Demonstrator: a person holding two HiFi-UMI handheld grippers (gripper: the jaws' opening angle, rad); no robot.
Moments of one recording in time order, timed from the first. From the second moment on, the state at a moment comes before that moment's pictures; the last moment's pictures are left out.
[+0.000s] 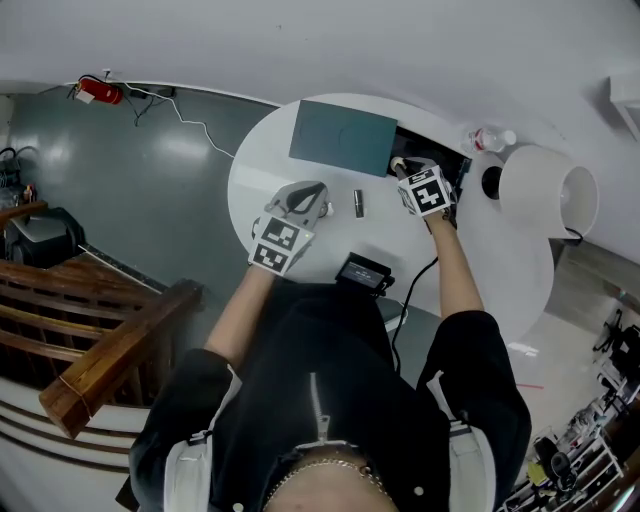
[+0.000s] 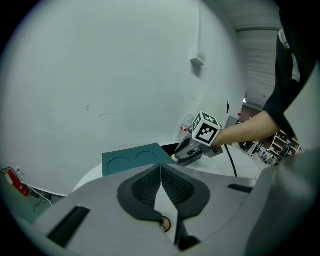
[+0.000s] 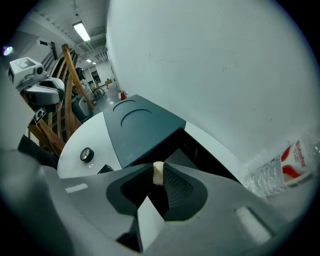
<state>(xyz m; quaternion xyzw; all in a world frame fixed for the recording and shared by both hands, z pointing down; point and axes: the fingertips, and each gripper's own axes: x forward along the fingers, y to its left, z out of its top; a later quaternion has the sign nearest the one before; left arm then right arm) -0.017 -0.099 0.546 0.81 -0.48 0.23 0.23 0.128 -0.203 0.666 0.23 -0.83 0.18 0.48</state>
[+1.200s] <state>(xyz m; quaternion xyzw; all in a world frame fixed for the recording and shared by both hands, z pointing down) -0.011 -0.089 0.541 0.84 -0.45 0.23 0.22 0.125 -0.179 0.613 0.30 -0.85 0.16 0.40</state>
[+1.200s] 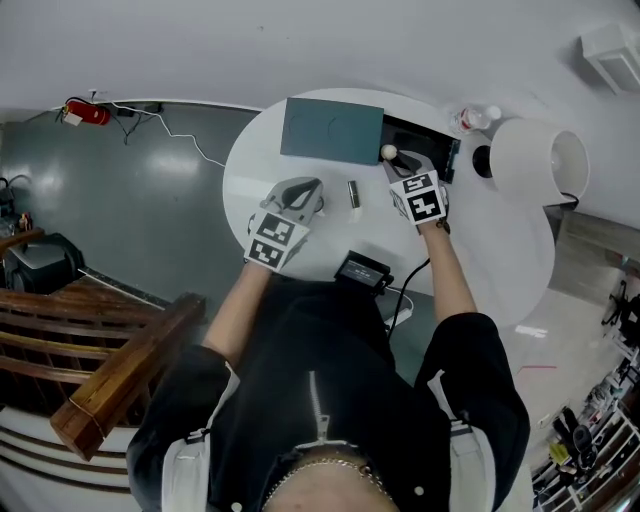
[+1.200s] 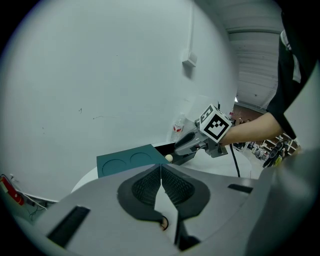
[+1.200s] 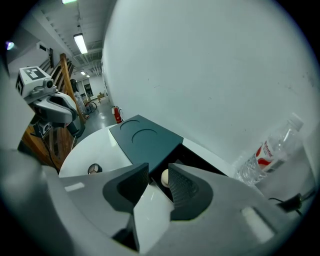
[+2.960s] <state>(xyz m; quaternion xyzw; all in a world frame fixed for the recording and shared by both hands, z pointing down) -0.101 -0.017 0.556 0.84 -0.44 0.23 0.22 0.072 -0.080 0.717 0.36 -0.77 0.25 0.47</state>
